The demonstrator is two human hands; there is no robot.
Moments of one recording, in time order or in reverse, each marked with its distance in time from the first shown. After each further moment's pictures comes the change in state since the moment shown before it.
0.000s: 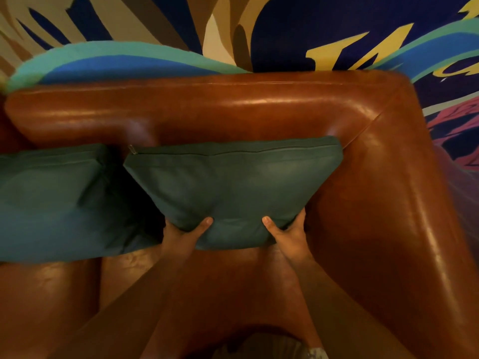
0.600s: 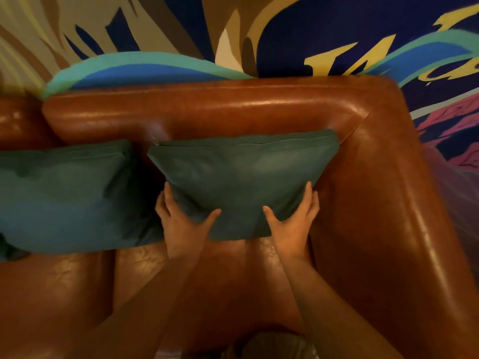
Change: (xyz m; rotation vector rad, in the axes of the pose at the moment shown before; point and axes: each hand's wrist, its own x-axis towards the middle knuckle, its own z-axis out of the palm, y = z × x) left_hand -0.066 0.053 -0.019 0.305 0.263 0.416; right_hand -0.066 -0.069 0.026 -0.335 0.264 -0.215
